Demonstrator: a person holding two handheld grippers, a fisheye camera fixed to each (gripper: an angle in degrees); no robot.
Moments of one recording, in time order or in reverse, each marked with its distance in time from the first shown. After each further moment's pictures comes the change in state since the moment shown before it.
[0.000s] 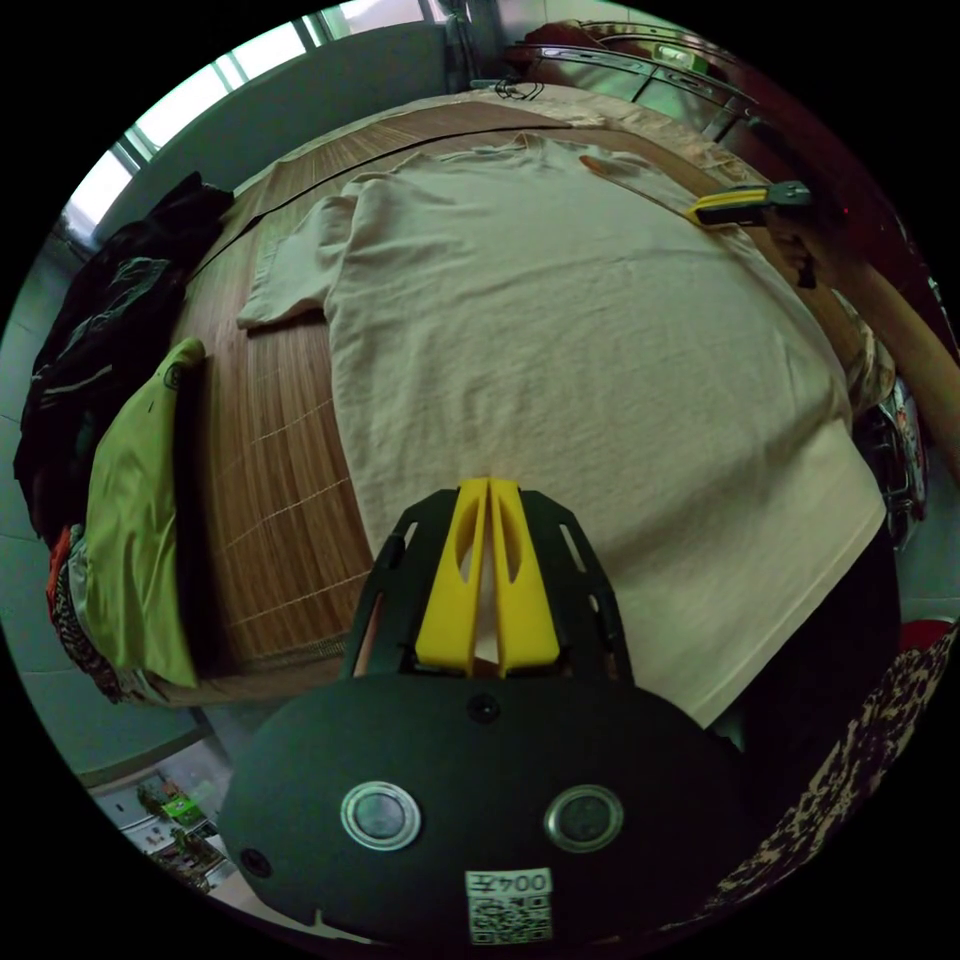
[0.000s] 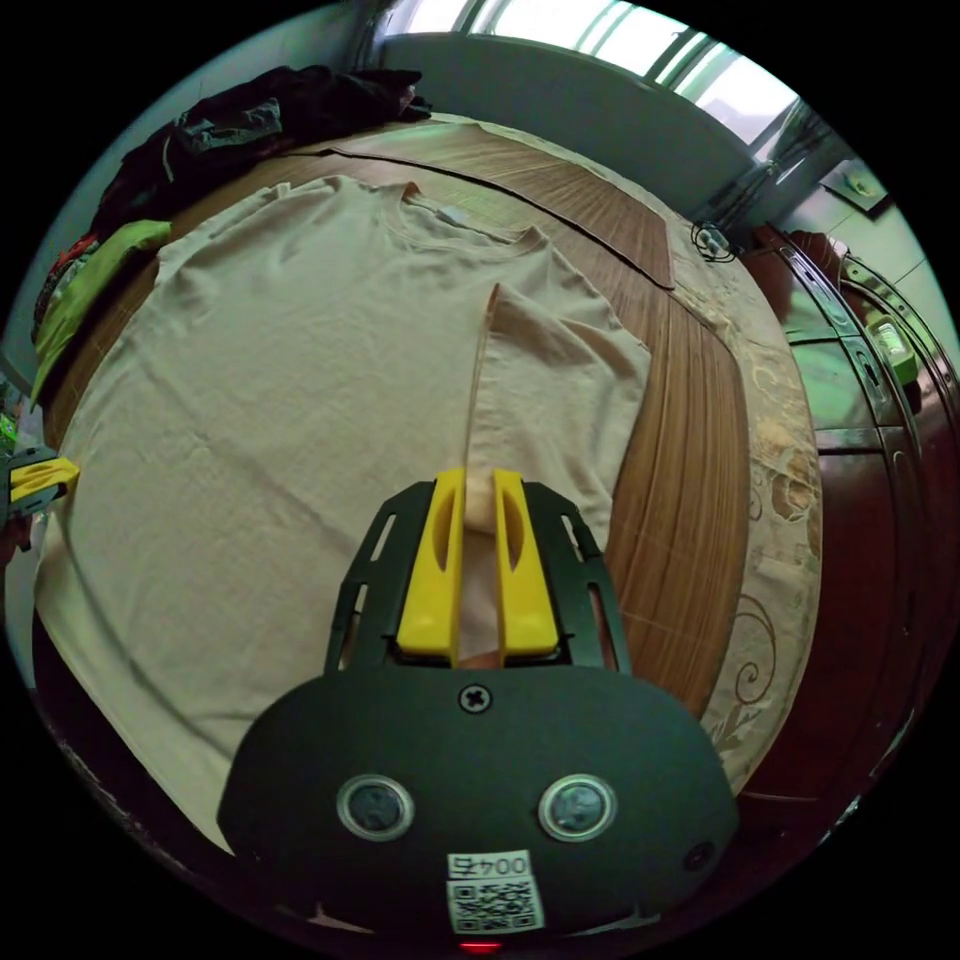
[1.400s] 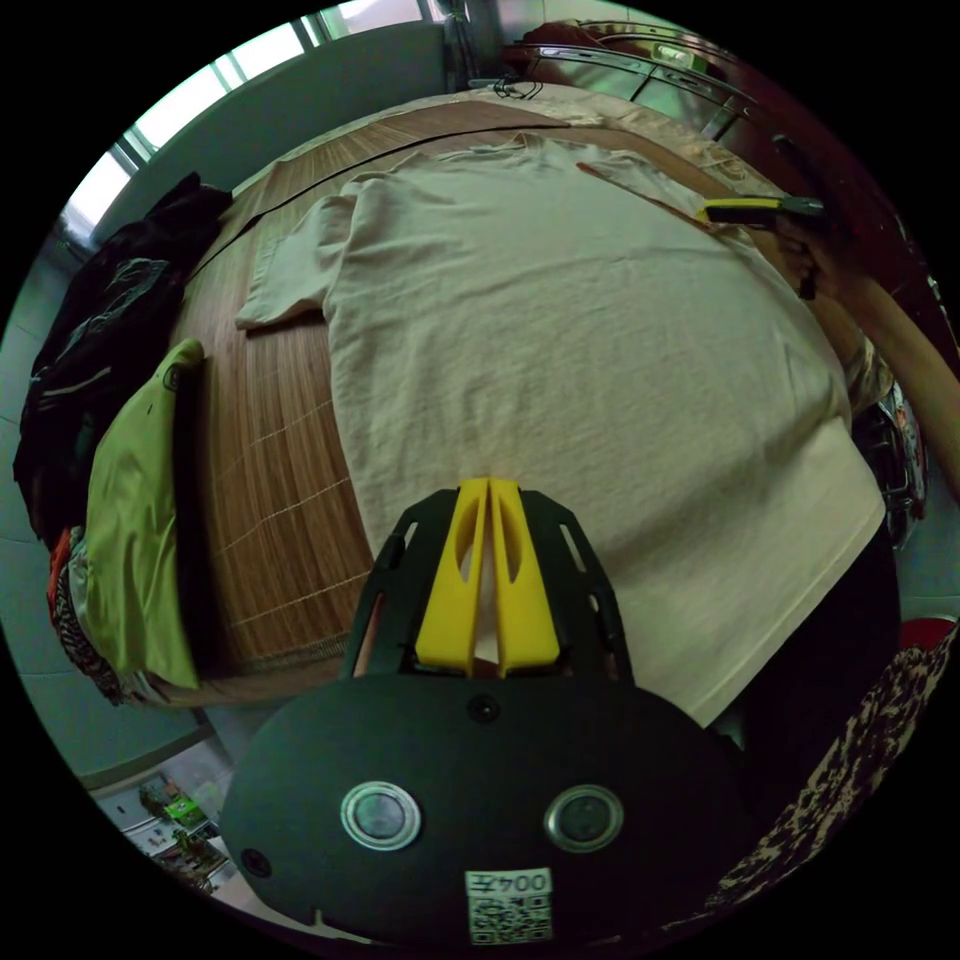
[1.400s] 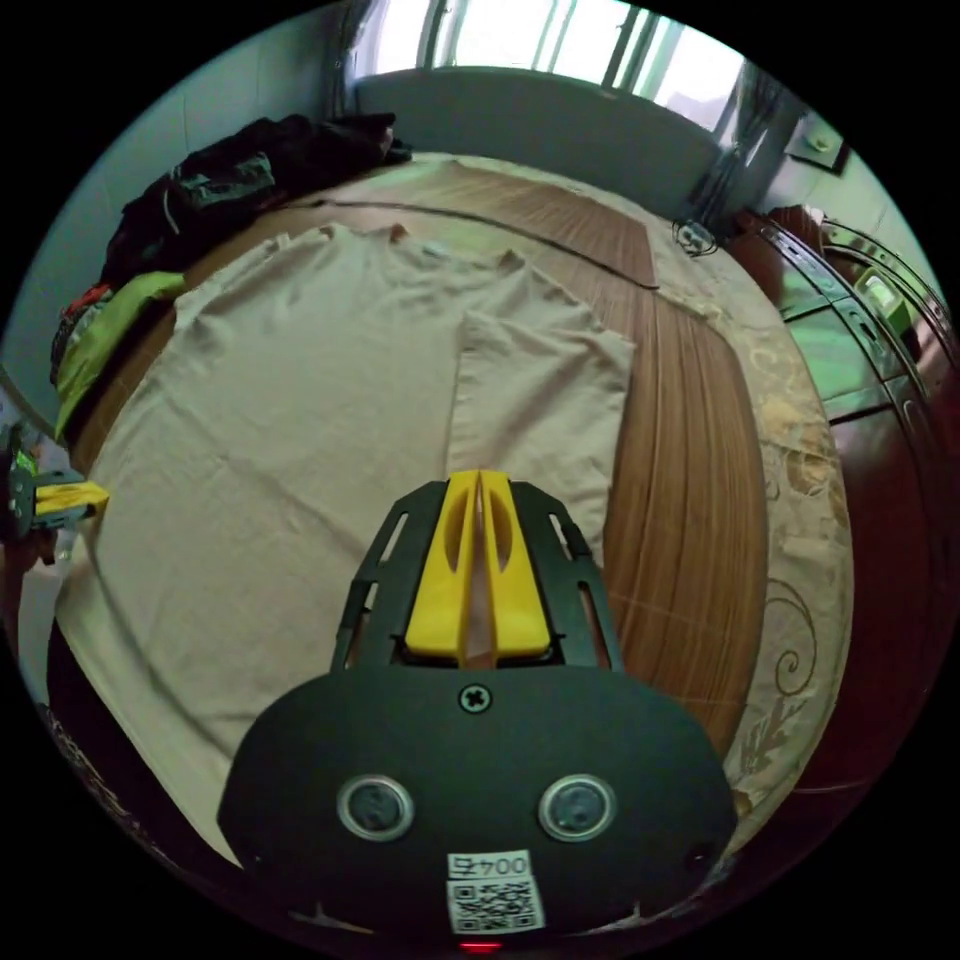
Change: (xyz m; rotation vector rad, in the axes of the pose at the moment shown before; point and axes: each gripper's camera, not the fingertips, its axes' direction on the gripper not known) left arm -0.159 0.032 0.116 -0.001 -0.007 0.007; right arm 0.020 0.065 0.014 0.163 -0.091 0.110
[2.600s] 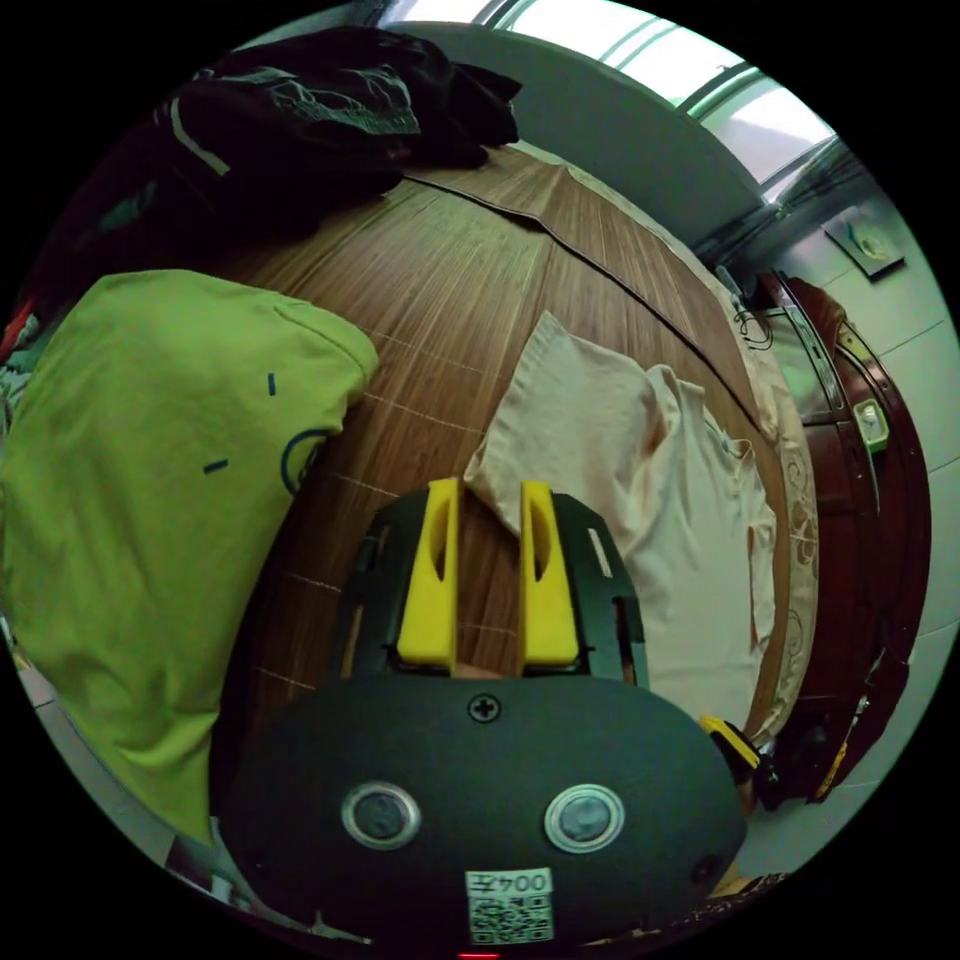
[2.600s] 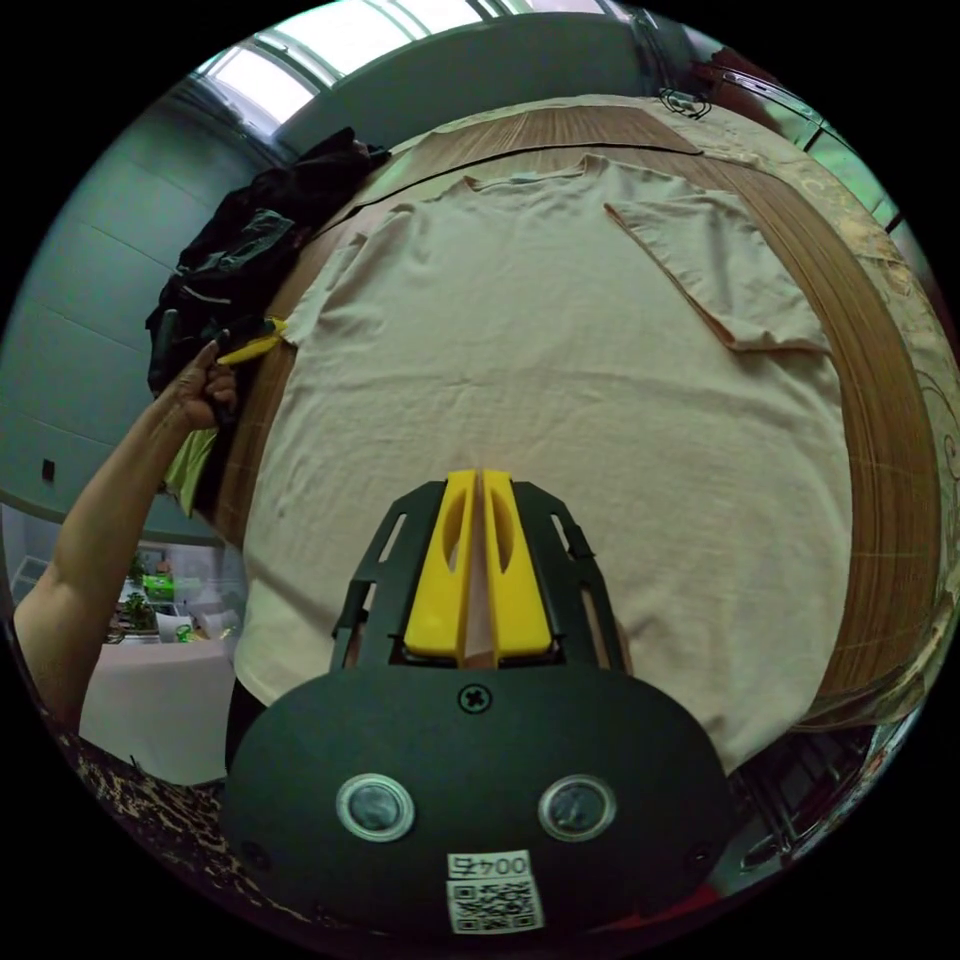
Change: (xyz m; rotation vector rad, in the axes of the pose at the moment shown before) left arm -0.408 -0.080 0.145 0.184 0.260 -0.725; right arm -0.069 0.079 0.007 -0.175 -0.391 0.327
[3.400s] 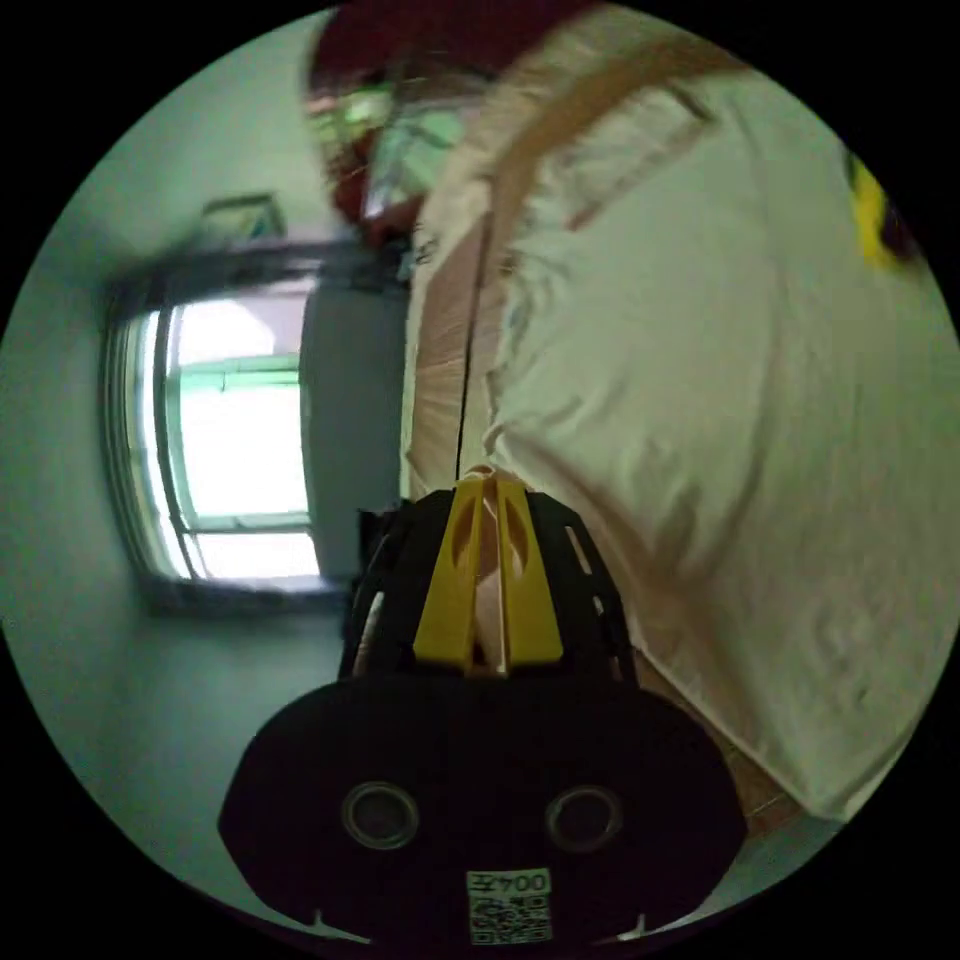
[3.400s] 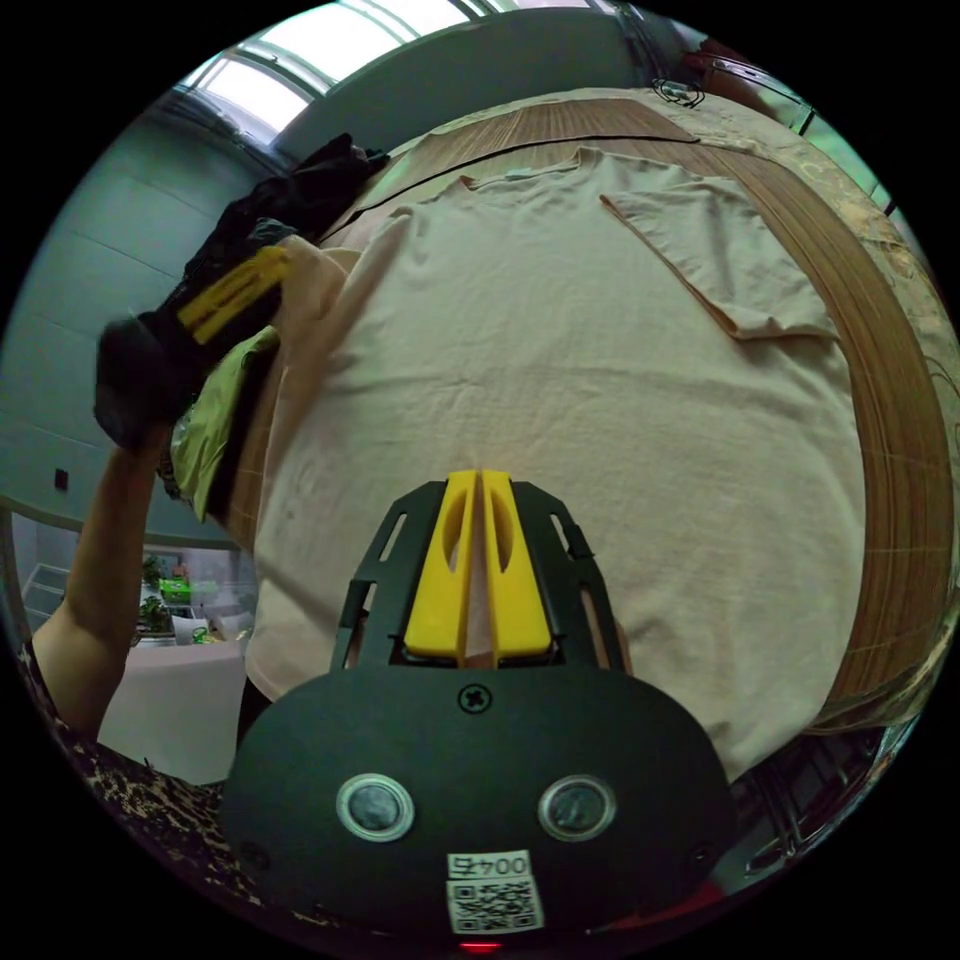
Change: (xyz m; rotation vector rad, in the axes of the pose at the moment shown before) left arm 0.665 0.475 0.105 0.403 -1.081 1.715; right arm -0.024 -0.020 0.010 -0.010 -0.049 0.019
